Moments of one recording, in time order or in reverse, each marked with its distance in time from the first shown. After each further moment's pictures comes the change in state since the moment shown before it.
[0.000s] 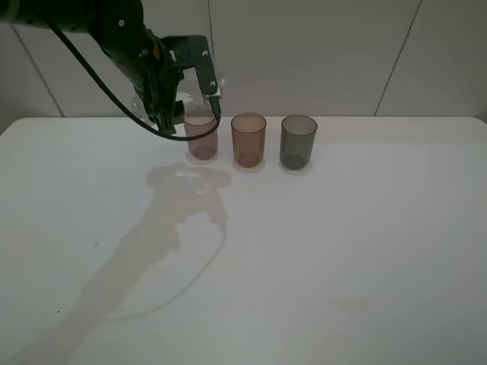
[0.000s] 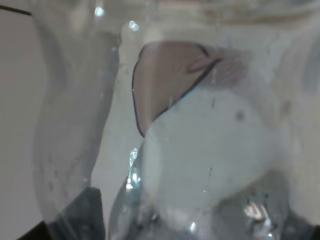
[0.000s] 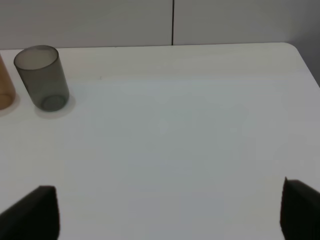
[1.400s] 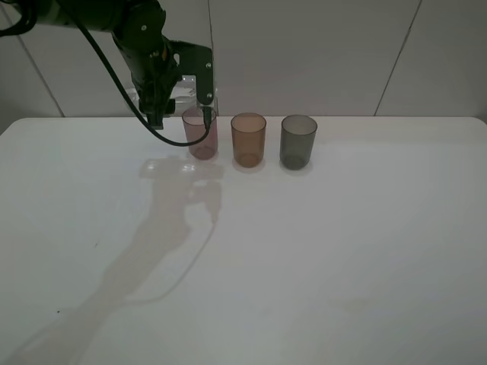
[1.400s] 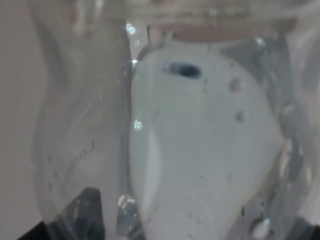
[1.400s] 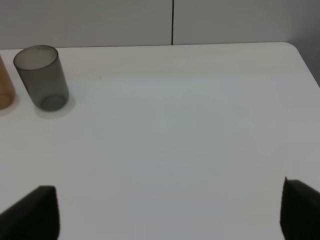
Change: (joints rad) left arm -0.018 0.090 -0.126 0.224 0.154 0.011; right arm 0.000 0.000 0.000 0.000 0.000 0.000
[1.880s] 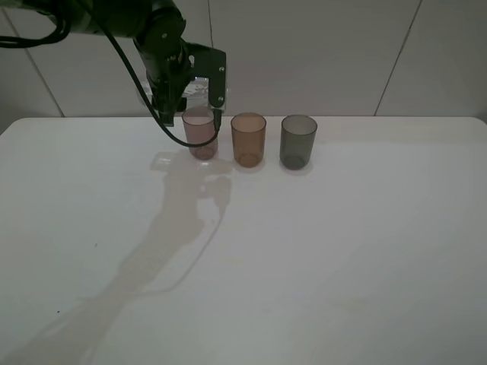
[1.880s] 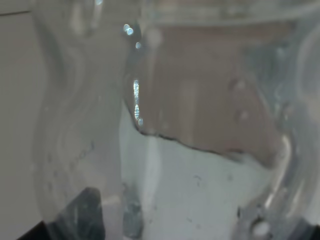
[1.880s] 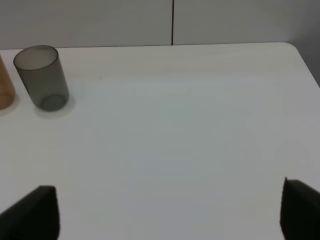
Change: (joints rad) left arm -0.030 0.076 -0.088 0.068 0.001 0.000; right arm 0.000 0.000 0.000 0.000 0.000 0.000
